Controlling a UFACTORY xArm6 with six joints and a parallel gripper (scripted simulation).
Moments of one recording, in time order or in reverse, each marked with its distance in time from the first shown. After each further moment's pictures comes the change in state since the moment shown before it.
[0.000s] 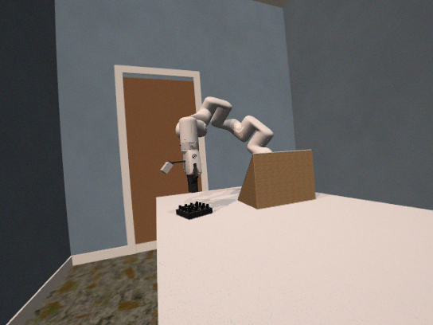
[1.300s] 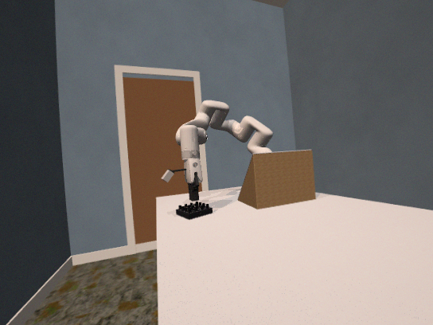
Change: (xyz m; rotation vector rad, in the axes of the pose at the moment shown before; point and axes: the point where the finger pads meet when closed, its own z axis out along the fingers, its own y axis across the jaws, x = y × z) arm -0.001 -0.001 0.033 0.000 0.000 0.008
